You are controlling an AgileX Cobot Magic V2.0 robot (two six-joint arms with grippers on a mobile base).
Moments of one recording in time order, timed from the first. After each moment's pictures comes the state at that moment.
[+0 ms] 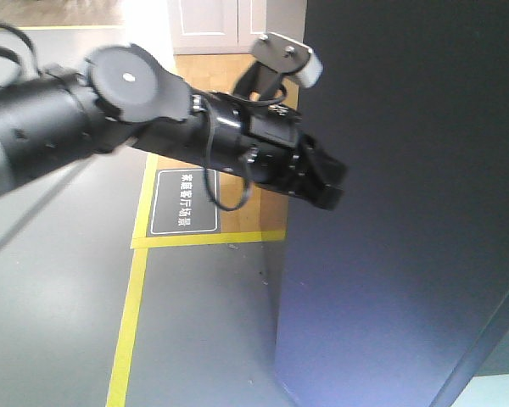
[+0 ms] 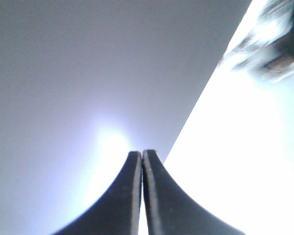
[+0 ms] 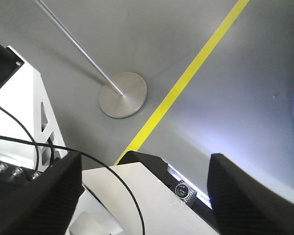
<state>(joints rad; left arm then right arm) -0.65 1.72 -1.58 -0.73 0.73 0.66 0.43 0.26 -0.45 0.51 1.14 -0.19</state>
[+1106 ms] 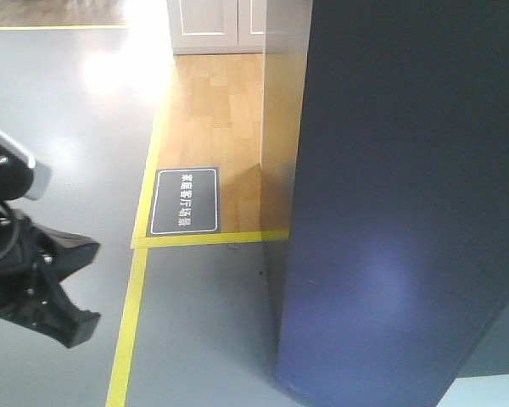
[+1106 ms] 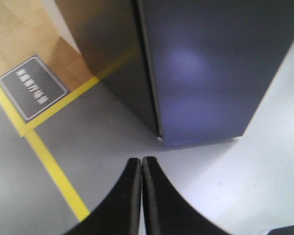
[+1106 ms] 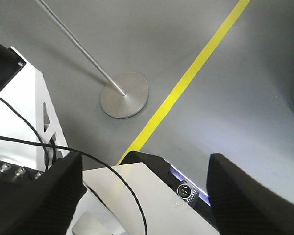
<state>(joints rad) -0.65 0.97 -0.87 0.18 0.70 -0.15 0.43 0.26 -0.45 0.52 1.13 -0.18</state>
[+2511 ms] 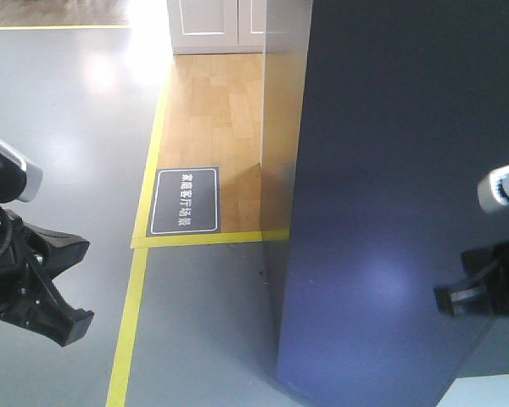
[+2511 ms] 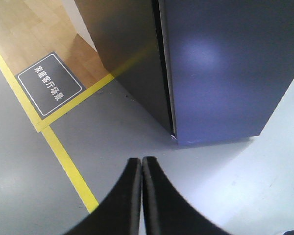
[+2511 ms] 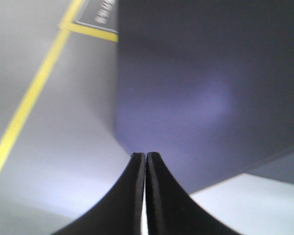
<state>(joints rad) -0.65 0.96 -0.86 0.23 0.71 -0.18 0.37 0.94 -0.77 -0.25 0.71 0.21</state>
